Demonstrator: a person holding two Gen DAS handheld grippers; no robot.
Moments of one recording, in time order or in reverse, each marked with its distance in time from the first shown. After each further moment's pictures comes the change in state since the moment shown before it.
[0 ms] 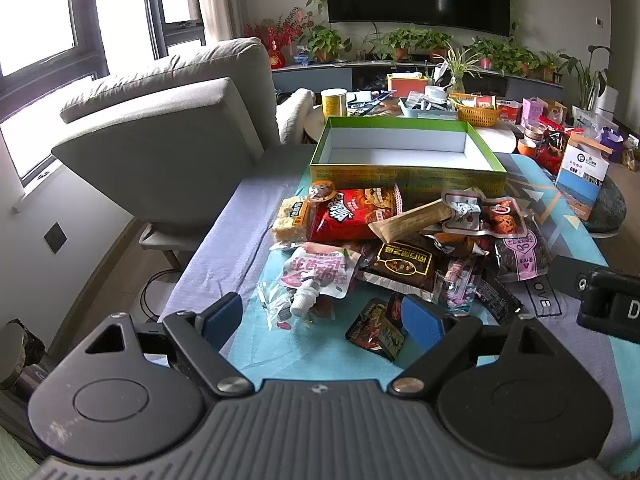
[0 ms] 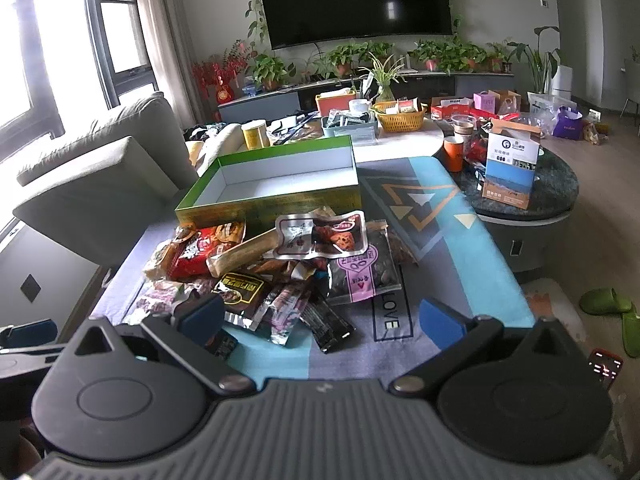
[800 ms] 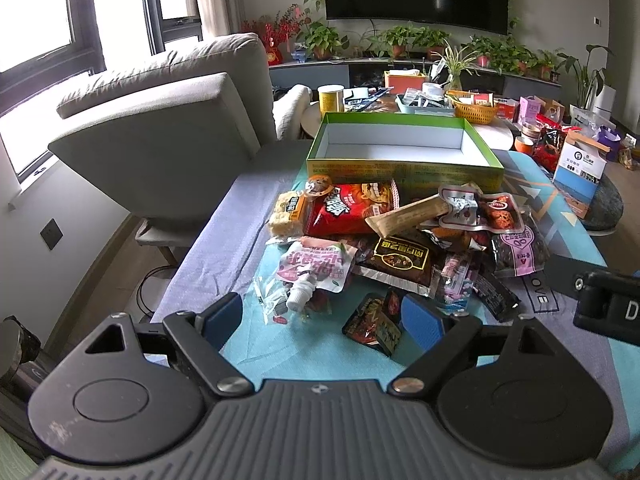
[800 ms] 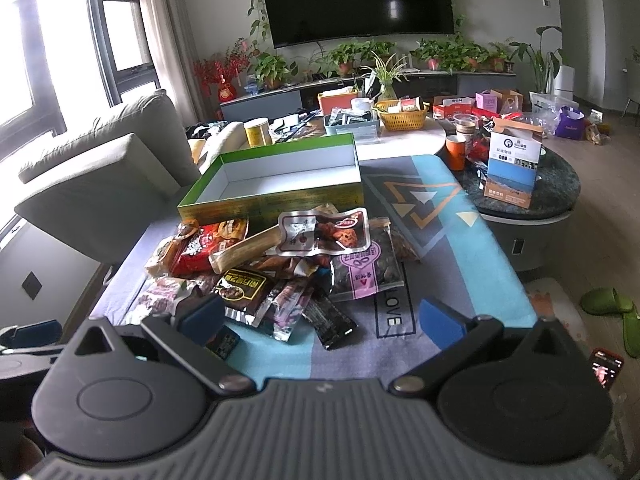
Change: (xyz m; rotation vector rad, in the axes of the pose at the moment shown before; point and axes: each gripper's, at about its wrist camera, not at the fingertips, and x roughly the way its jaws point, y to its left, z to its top) left arm 0.001 -0.002 -0.003 -0.002 0.006 -0.009; right arm 0.002 0.002 -0.002 -0.002 0.006 -0.001
